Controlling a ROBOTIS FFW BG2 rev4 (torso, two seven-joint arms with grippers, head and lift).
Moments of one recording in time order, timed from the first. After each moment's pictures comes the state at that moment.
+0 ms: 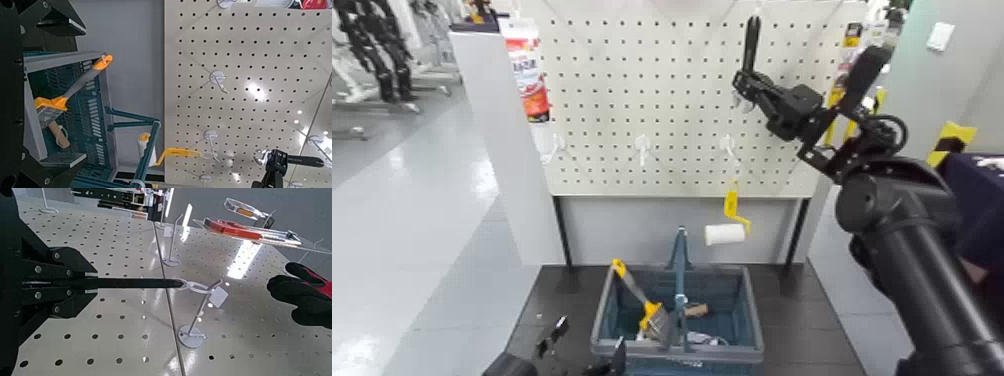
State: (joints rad) left arm 0.28 0.13 -0.16 -1.68 0.12 -0.20 -0.20; right arm -0.75 -0.11 0.07 -1.13 -0.34 0.00 0.82
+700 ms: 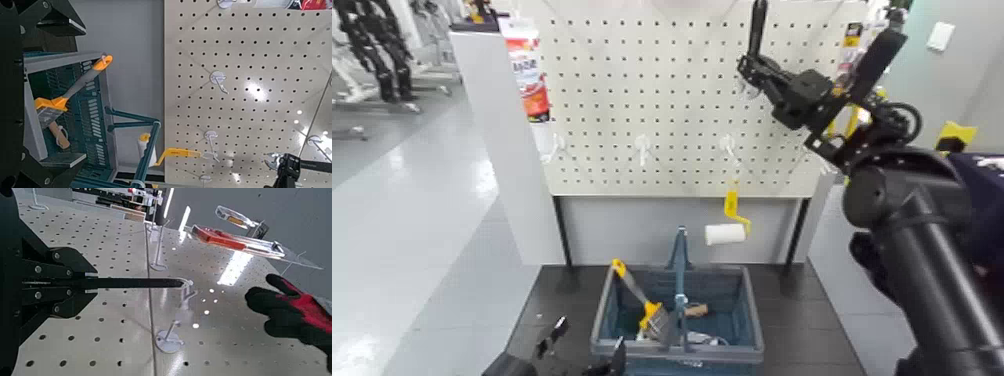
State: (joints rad) left arm 0.29 0.13 -0.16 -1.68 0.12 -0.20 -0.20; right arm -0.73 -0.11 0.05 -1.24 -0.31 0.01 0.82
